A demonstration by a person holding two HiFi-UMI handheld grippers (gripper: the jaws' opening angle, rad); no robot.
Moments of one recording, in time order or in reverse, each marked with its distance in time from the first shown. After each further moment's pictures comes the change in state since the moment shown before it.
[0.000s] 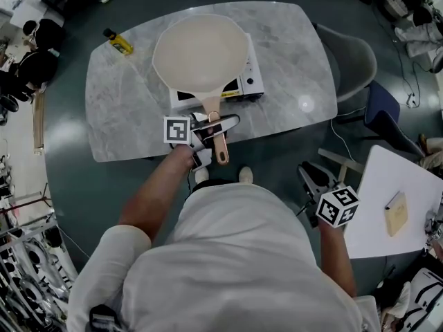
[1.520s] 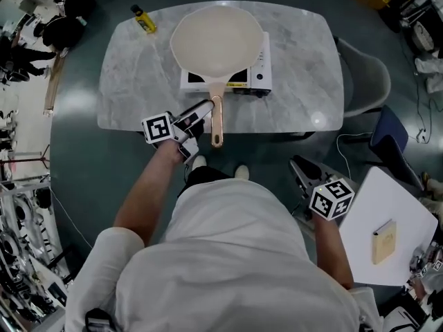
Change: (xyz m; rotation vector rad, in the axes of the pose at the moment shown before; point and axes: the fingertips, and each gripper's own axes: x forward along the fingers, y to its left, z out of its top) left arm -0.081 0.004 0.017 0.047 -0.431 0.299; right arm 0.016 -0.008 0.010 -0.108 0.041 0.218
